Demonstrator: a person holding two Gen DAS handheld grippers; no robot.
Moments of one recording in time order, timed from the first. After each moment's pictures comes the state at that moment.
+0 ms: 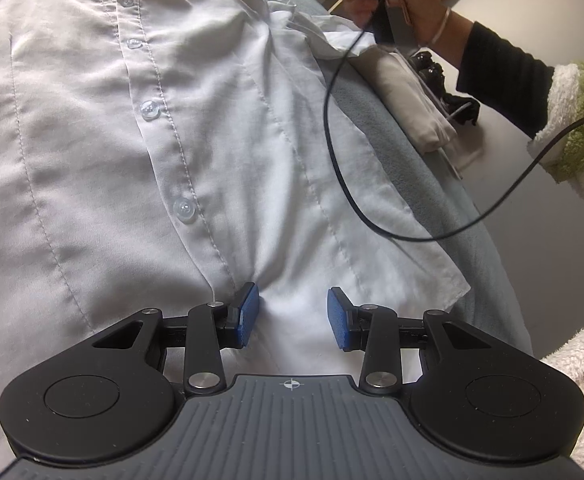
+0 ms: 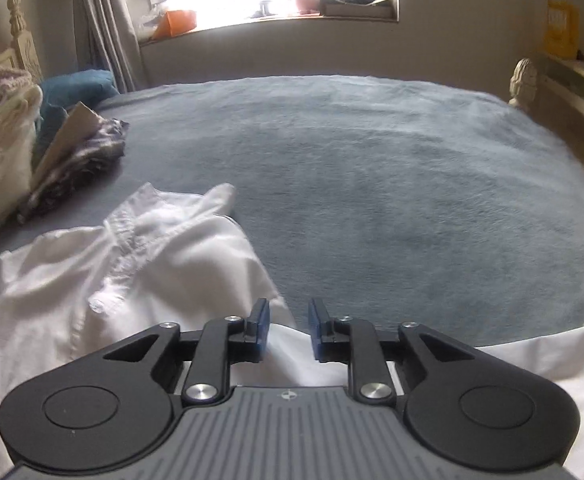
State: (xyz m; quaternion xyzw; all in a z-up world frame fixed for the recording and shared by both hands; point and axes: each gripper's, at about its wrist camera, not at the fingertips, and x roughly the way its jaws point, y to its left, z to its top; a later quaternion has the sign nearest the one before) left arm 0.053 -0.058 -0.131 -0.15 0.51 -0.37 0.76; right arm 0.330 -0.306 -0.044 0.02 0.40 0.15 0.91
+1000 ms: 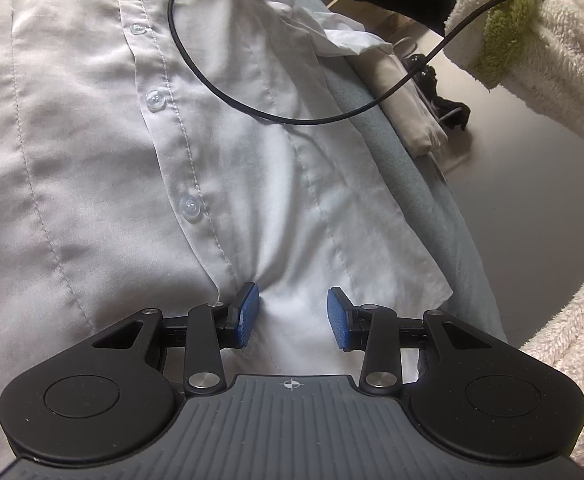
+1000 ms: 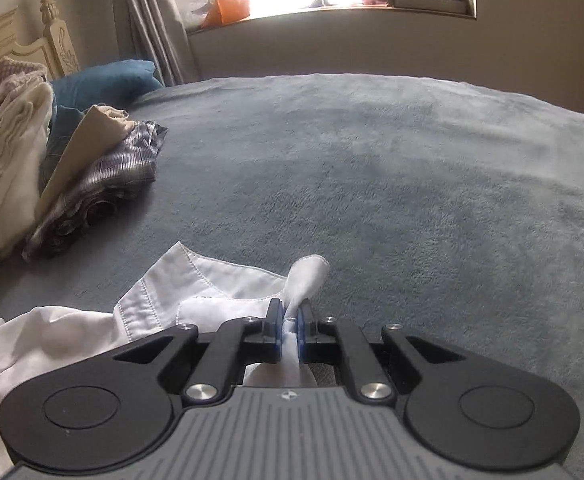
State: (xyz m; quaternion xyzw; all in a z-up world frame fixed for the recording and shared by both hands) left arm 0.063 -0.051 -0.136 -0.18 0.52 -0.38 0.74; right arm 0.452 -0.211 -0.085 -0.01 0.39 0.22 0.89
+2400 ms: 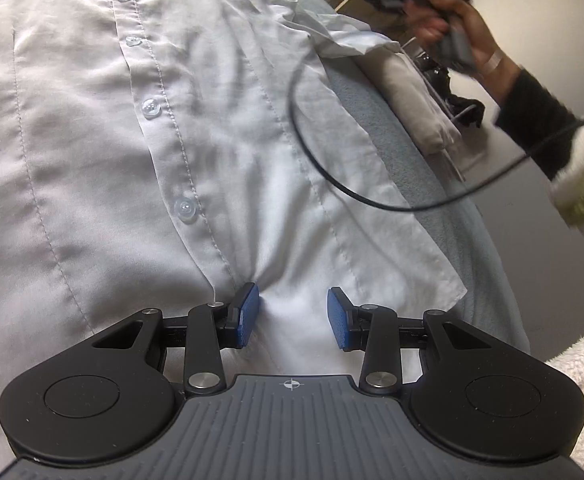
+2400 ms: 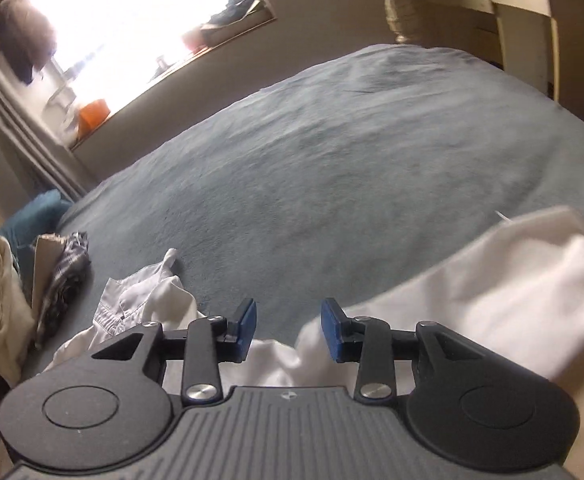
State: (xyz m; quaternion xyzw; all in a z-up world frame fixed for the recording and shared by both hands) left arm 0.056 -0.061 -0.128 -0.15 0.52 -0.36 0.76; right arm 0.273 -0.442 -0.023 0.23 0.39 0.05 0.89
